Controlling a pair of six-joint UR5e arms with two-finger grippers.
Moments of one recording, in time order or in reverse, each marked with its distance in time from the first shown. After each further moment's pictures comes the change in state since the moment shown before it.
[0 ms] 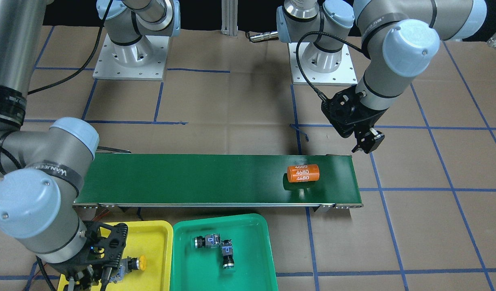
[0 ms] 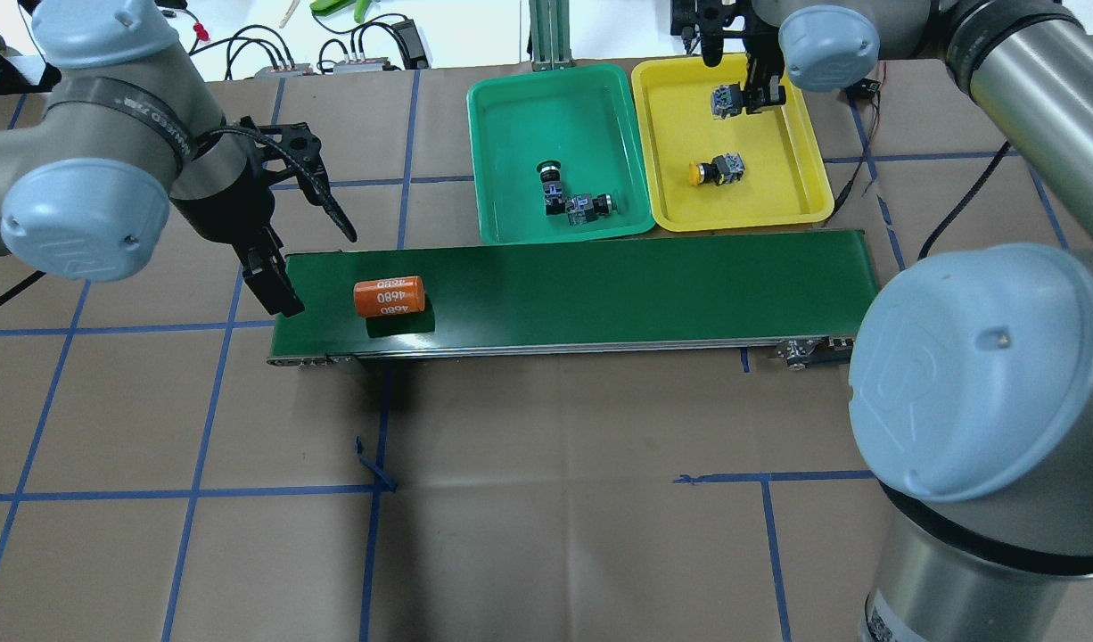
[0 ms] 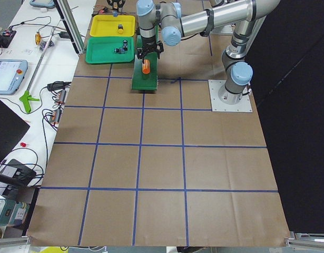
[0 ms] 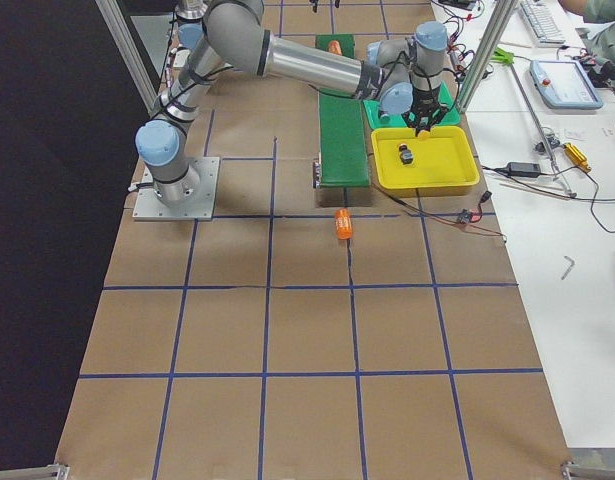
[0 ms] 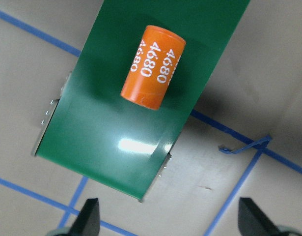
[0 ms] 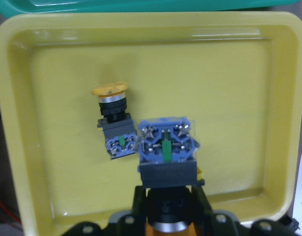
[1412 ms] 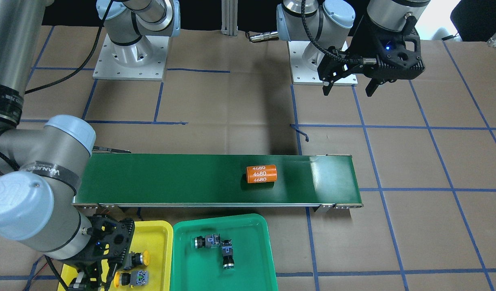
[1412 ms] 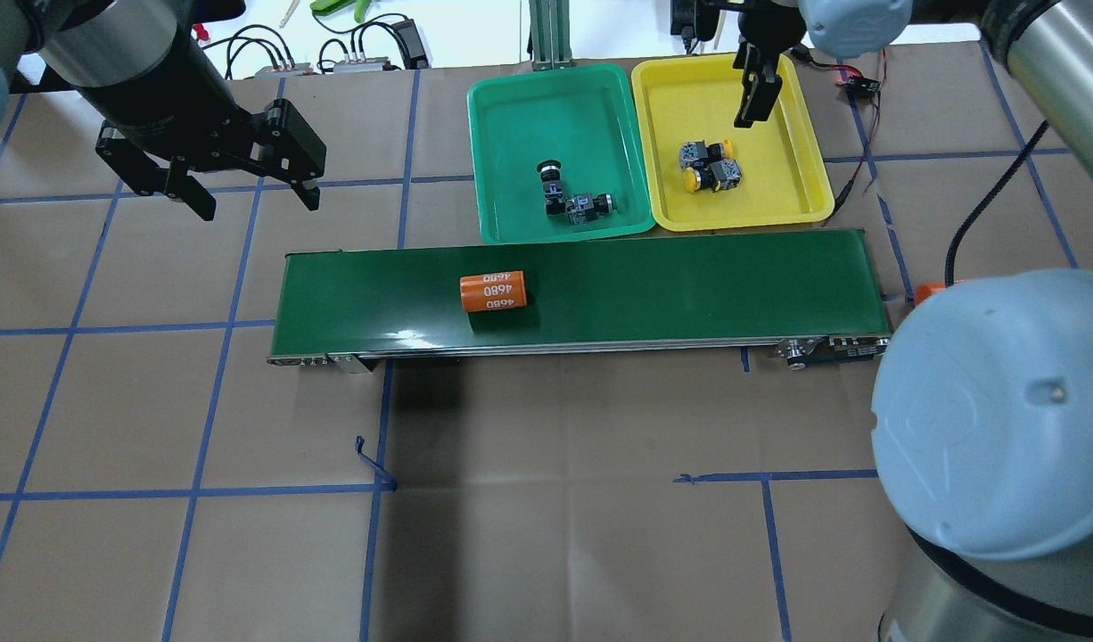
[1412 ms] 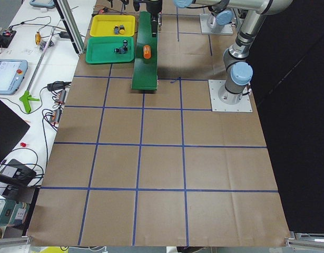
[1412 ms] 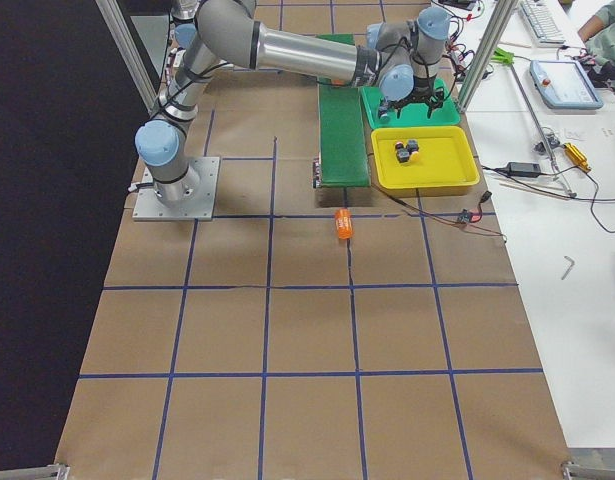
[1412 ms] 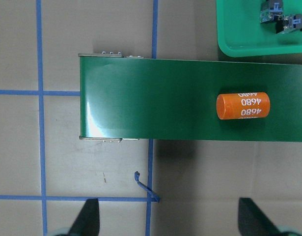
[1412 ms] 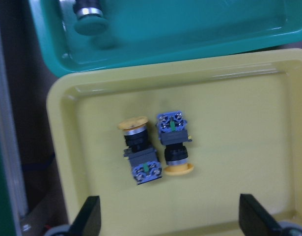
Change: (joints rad) left arm -0.063 0.061 0.229 -0.199 -0.072 -1.077; right arm 0.000 -0.186 0.036 0.263 0.094 0.236
